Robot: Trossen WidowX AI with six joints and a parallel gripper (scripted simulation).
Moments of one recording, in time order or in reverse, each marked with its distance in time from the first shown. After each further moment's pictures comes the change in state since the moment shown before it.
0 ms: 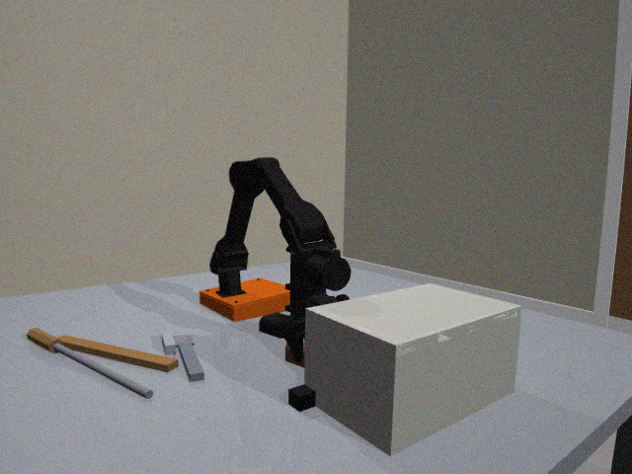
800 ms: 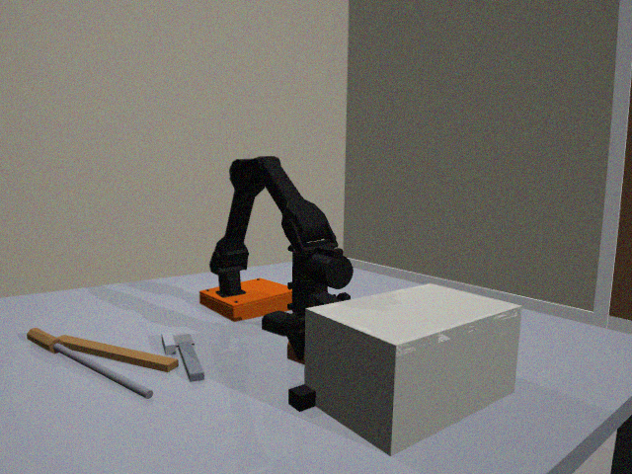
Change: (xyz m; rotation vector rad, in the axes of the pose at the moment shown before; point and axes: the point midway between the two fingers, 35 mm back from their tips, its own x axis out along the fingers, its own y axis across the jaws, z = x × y) arm -0.001 0.011 -0.004 -0.004 -0.002 0.000
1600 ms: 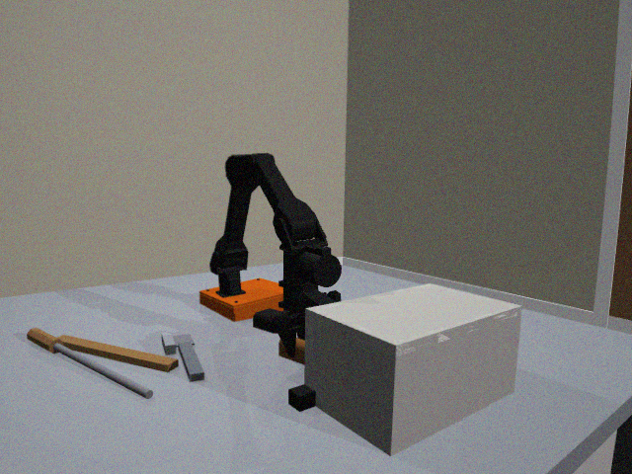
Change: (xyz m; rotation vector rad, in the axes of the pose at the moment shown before) arm 0.000 -0.001 -0.022 -0.001 0.002 0.003
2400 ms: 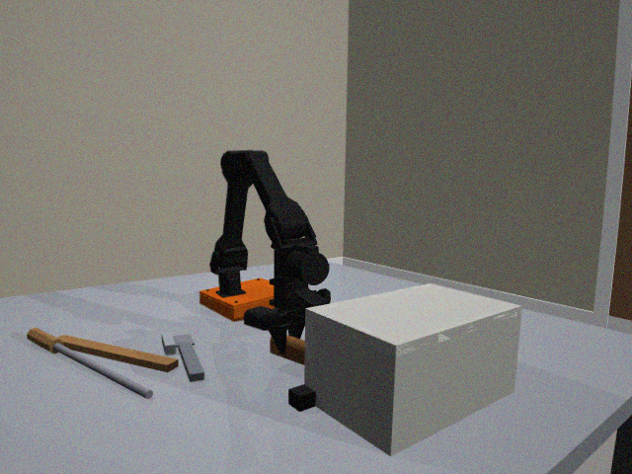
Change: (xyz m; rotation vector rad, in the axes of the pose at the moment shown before) arm 0.000 -0.001 -0.024 -0.001 0.002 0.000
